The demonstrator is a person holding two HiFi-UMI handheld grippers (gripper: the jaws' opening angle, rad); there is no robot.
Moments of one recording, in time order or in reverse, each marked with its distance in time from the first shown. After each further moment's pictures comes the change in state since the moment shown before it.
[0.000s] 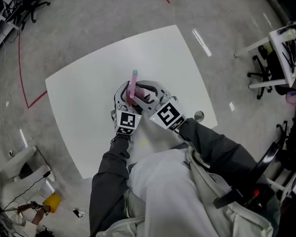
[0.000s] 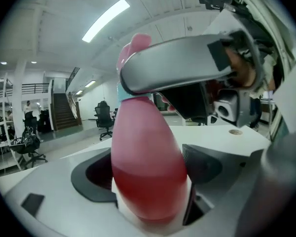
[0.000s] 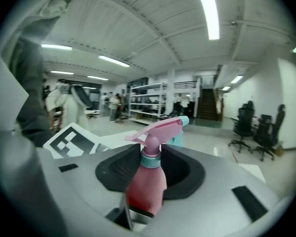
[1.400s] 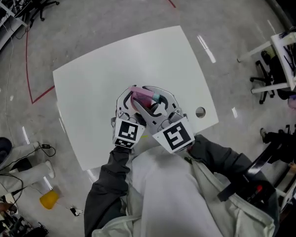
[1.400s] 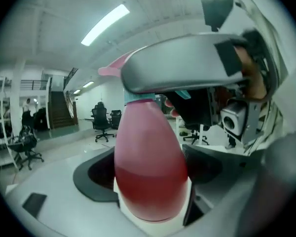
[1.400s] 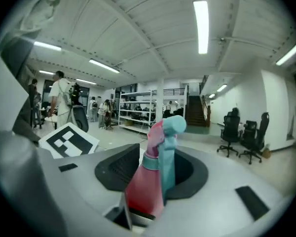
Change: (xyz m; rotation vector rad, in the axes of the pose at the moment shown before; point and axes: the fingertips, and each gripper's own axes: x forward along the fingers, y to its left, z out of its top) left arm -0.094 -0.035 0.077 -0.019 -0.011 -0.041; right arm -0.062 0.062 0.097 0.015 -0.082 -0.141
